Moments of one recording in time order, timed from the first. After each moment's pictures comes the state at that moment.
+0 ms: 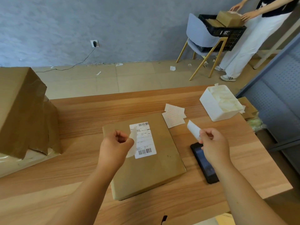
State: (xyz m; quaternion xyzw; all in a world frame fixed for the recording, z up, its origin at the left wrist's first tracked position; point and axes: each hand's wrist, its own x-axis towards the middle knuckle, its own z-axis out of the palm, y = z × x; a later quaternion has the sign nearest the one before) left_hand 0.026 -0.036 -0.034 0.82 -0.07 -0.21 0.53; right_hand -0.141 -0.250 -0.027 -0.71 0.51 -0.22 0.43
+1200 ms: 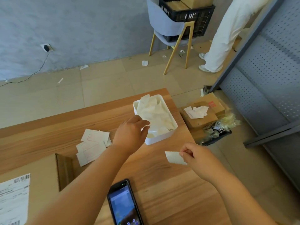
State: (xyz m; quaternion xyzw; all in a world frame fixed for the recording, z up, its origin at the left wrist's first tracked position) left_hand -0.053 -0.450 -0.065 0.82 -0.50 -0.06 0.28; right_hand -0.263 -0.567 -0.059 -0.84 0.38 0.07 0.37
